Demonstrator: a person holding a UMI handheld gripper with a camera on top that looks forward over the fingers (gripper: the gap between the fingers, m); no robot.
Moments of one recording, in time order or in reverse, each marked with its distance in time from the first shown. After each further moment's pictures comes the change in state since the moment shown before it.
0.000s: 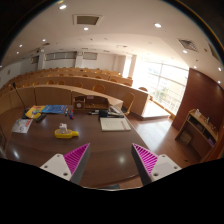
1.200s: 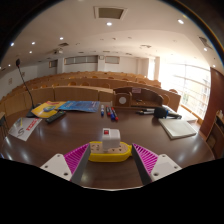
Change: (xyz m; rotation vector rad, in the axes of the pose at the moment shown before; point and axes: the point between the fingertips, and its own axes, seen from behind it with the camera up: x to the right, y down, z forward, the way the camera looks) arm -0.328 0.037 0.298 0.069 -0.256 -0.008
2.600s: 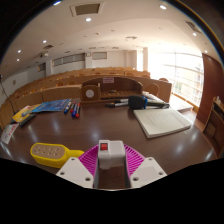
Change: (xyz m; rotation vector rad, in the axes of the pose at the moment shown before) arm 0.162 0.052 0.088 -0.044 0.061 0.111
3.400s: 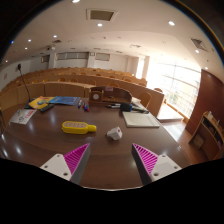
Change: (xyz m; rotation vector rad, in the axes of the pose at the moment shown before) arm 0.006 -0.010 -0.279 0.011 0.071 -0.139
